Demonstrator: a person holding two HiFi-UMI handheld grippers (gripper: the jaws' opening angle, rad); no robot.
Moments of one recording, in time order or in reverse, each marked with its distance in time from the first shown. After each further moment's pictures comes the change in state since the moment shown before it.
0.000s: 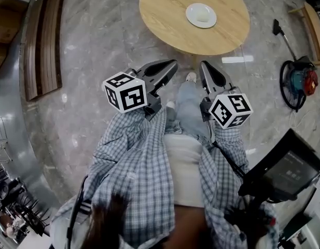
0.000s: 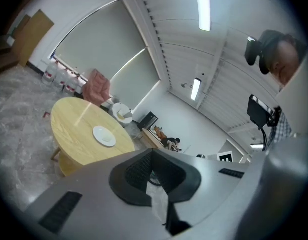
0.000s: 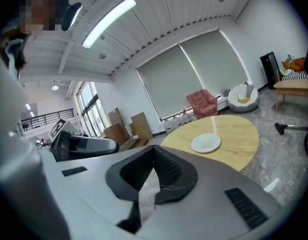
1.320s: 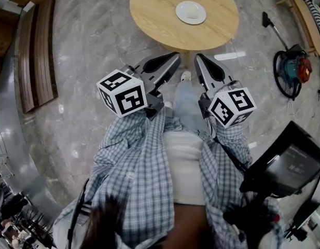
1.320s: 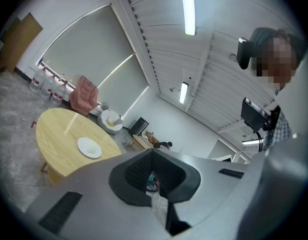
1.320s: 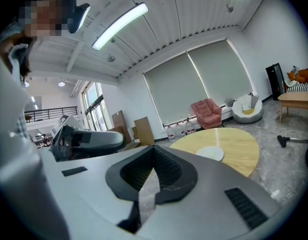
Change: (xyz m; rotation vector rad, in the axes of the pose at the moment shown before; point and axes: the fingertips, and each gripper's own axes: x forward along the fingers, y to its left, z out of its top) left arm -0.006 -0.047 0.033 0.082 -0.059 -0.098; right arm -0.013 0.038 0.033 -0.085 -0.060 0.019
